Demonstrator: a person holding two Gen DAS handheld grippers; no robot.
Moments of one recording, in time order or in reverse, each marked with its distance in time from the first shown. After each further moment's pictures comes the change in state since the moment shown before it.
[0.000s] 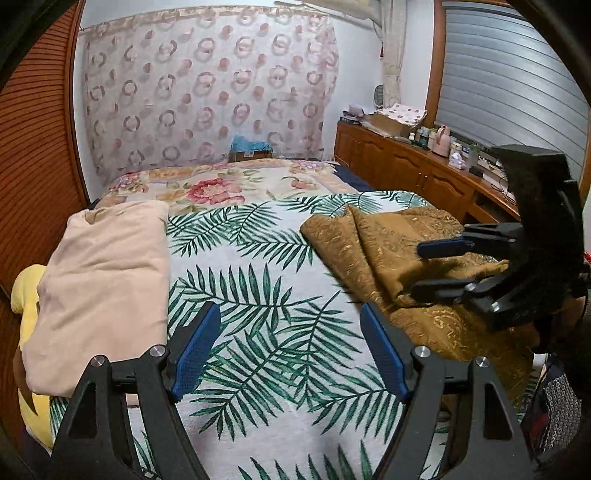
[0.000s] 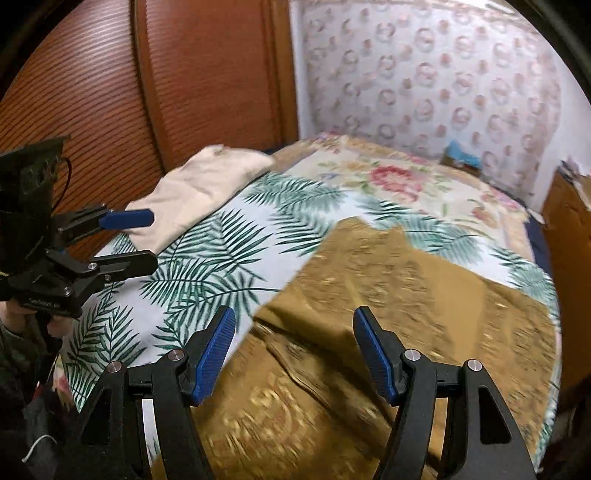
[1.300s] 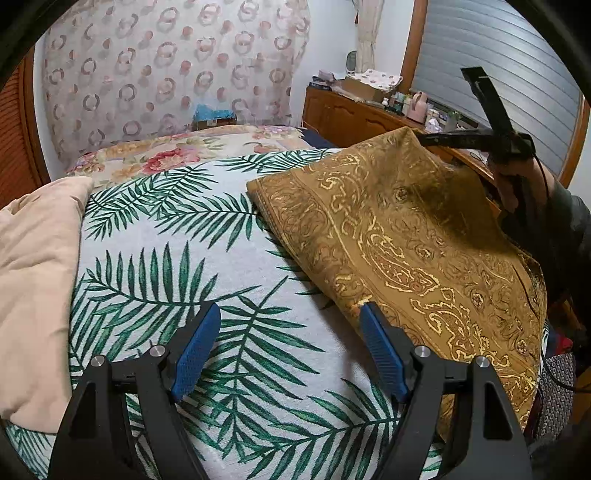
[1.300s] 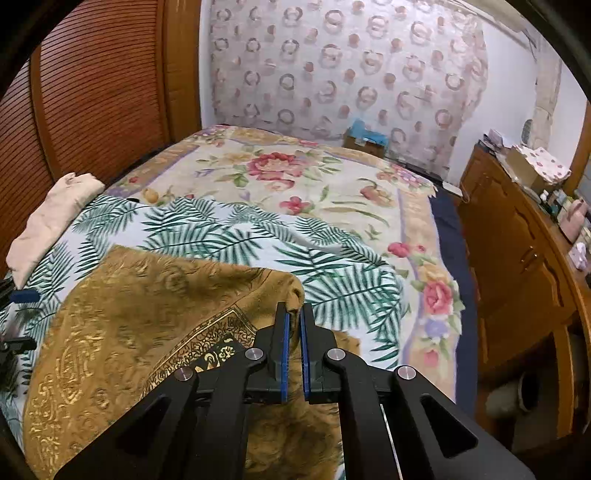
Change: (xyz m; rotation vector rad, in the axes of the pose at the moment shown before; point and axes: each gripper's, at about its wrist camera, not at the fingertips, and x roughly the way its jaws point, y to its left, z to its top) left arm 0.062 -0.043 -0.003 0.048 0.135 -0.114; right arm -0.002 -0.178 0.027 0.126 0.031 -0.347
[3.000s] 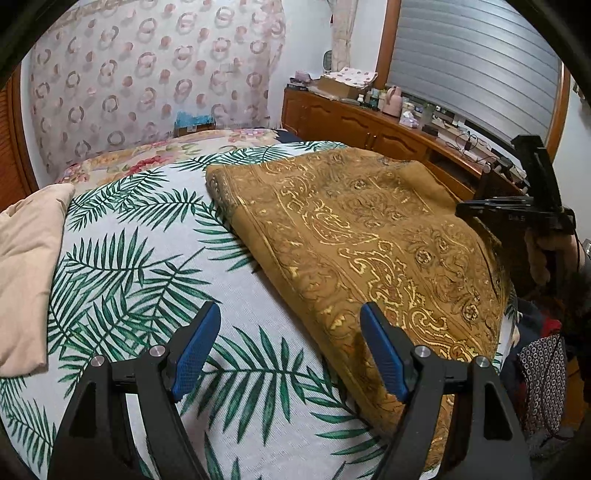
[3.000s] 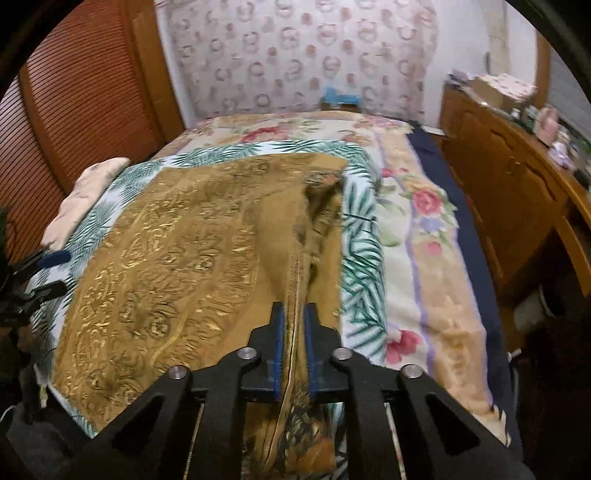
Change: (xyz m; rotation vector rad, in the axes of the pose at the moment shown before) left arm -0.035 -0.066 -0.027 0.049 -0.011 -0.036; right arm -0.102 -0.013 -0.150 0.229 0.042 0.029
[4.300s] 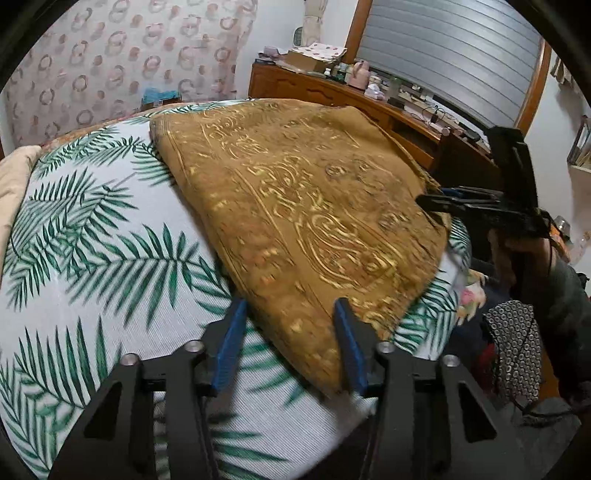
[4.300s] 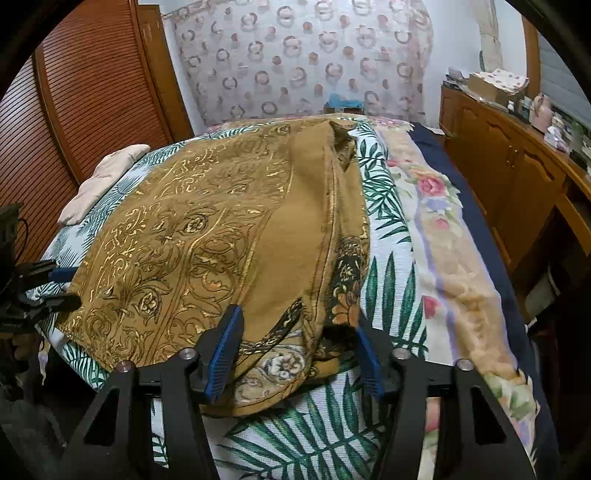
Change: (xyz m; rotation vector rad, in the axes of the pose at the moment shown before) left arm -0.017 -0.055 -0.058 0.013 0.100 -0.131; right arm -0.024 0.025 -0.076 0.011 -0.032 0.061
